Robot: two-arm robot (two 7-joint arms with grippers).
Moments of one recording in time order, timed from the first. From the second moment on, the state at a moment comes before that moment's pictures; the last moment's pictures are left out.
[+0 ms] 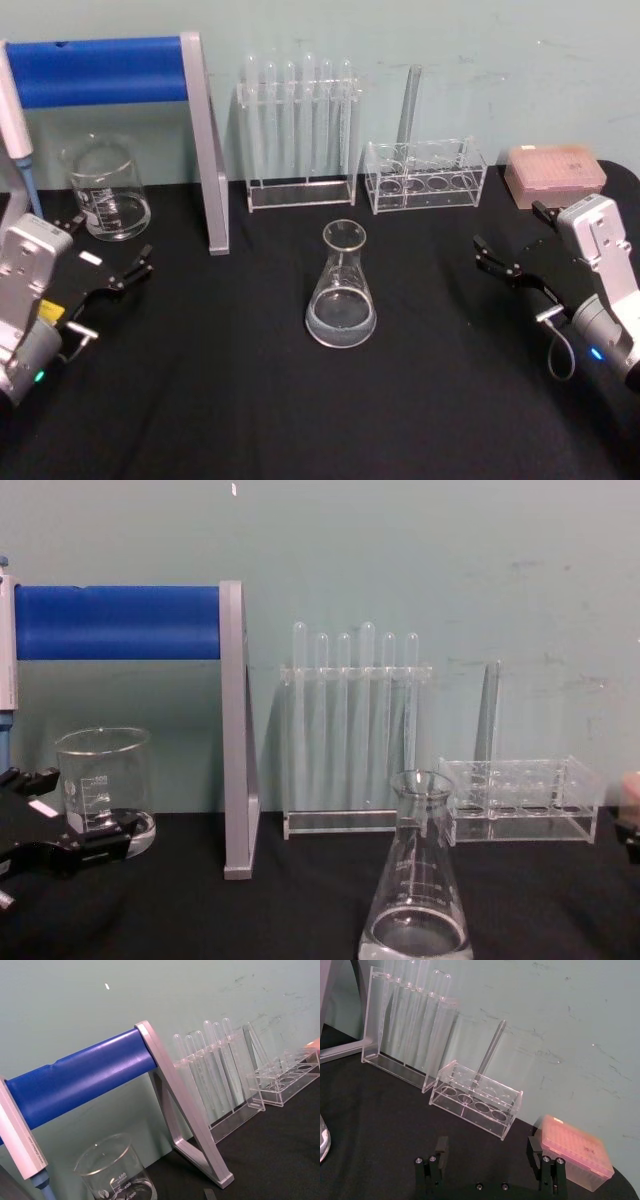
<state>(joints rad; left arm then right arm) -0.20 0.60 0.45 -1.41 -0.25 -0.12 0.03 0.20 0.60 -0.45 -1.41 0.25 -0.12 -0.03</state>
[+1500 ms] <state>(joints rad) -0.20 0.60 0.45 -1.41 -0.25 -0.12 0.03 0.02 0.59 -0.39 -1.64 0.46 -0.06 0.26</state>
